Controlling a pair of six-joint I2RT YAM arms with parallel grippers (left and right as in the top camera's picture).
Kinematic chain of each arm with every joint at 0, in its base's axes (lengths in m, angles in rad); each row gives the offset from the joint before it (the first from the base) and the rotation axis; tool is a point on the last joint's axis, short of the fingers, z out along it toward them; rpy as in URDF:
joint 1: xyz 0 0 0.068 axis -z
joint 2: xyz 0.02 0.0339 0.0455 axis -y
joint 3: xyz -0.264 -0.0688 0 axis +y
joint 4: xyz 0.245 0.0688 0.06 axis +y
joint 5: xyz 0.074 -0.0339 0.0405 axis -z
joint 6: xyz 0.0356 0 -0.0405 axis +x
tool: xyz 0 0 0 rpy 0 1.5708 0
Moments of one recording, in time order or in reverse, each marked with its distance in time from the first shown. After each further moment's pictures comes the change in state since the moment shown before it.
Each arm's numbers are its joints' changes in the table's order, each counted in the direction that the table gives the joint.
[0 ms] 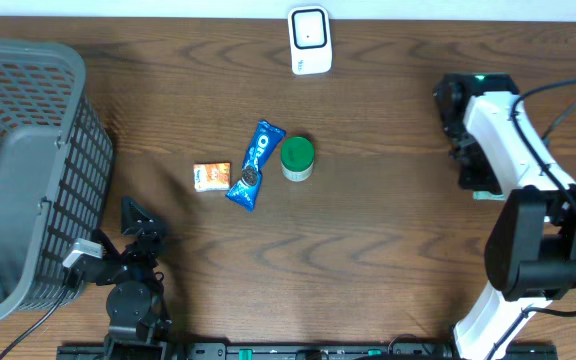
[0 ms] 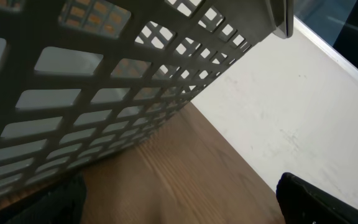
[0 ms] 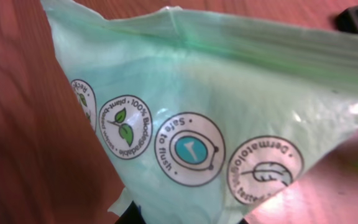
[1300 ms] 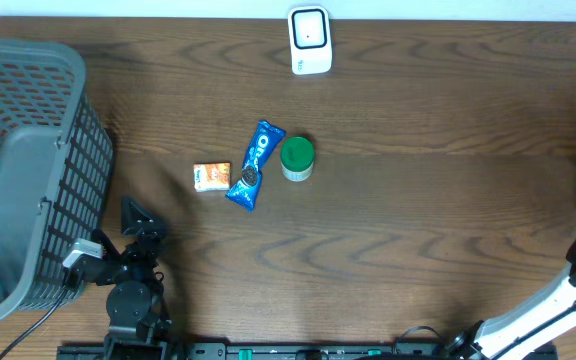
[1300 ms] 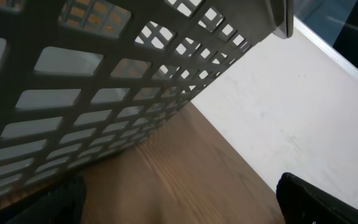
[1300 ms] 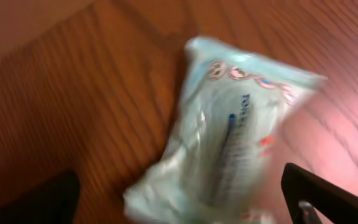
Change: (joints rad) left arm 0.000 0.000 0.000 0.000 0.000 0.000; right arm 0.762 -0.171 0.013 -0.753 0.024 -0.676
